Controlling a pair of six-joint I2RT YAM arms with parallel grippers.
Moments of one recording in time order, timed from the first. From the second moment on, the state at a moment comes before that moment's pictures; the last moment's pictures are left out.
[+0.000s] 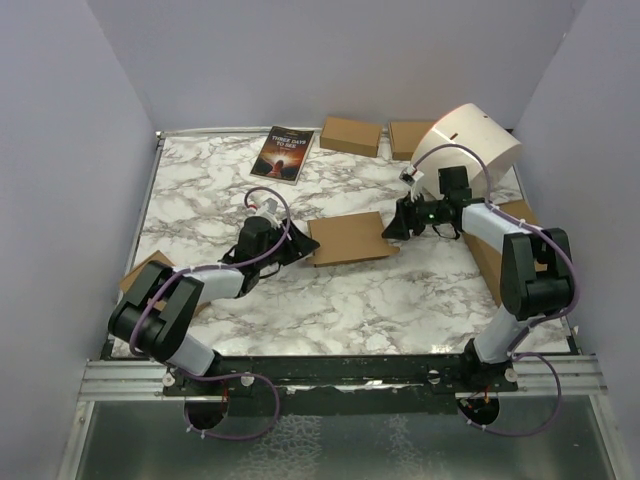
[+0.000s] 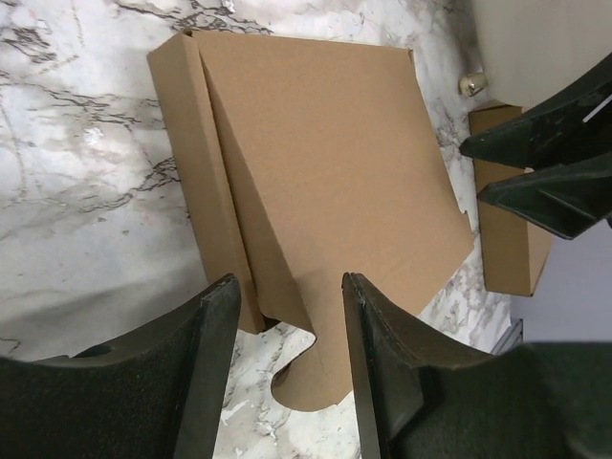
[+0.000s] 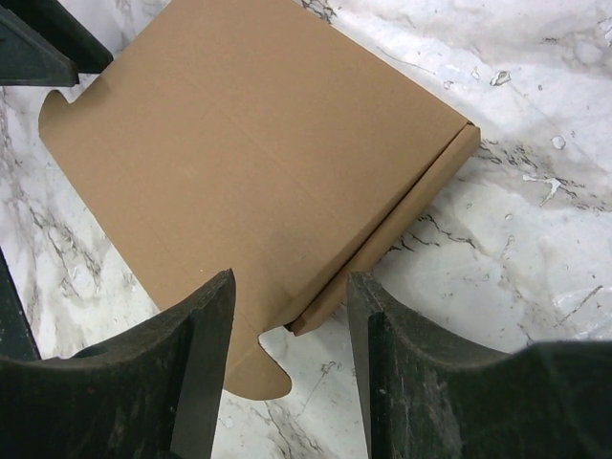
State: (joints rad) left arm -0.46 1.49 0.51 0.52 0.25 -0.88; right arm 0.13 1.71 1.04 -0.23 -0.85 -0.25
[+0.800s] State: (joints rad) left arm -0.46 1.61 0.53 0.66 0.38 -1.01; right arm 0.12 1.78 1.04 -0.25 -0.86 -0.25
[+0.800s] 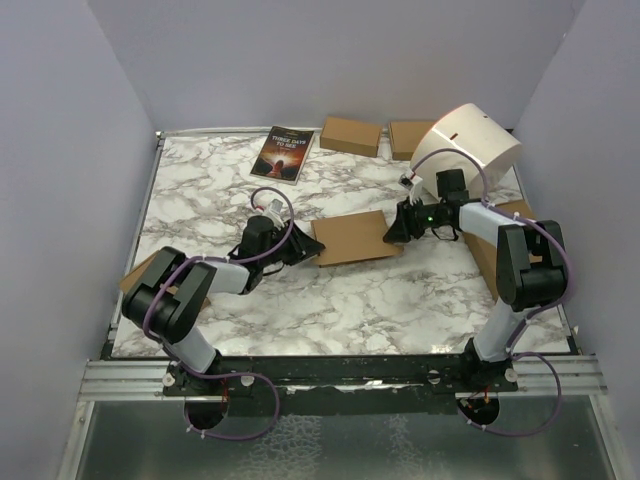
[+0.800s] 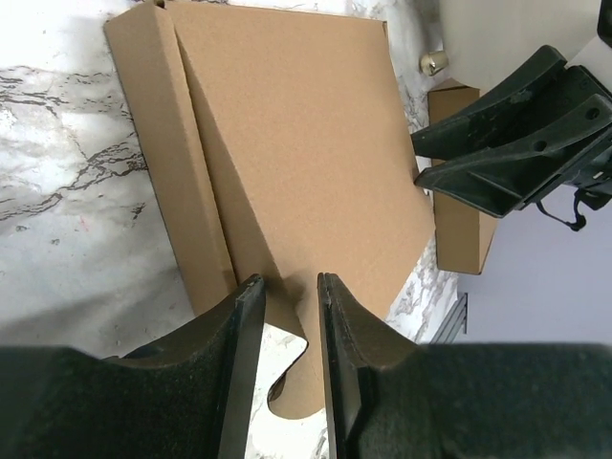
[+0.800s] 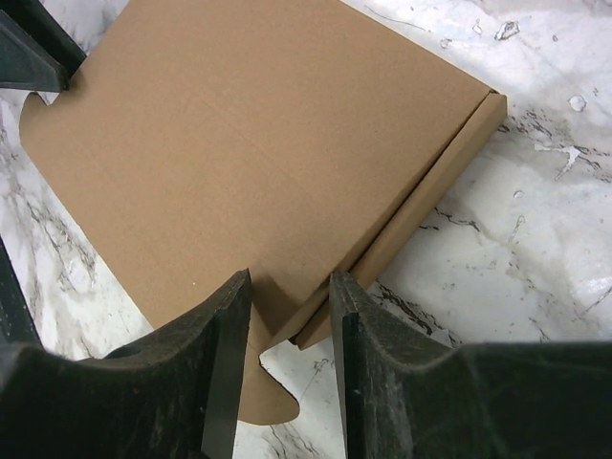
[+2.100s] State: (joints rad) left arm -0.46 1.63 0.61 0.47 0.40 -0.88; right arm 0.12 1.79 1.06 -0.29 -0.86 -0.29
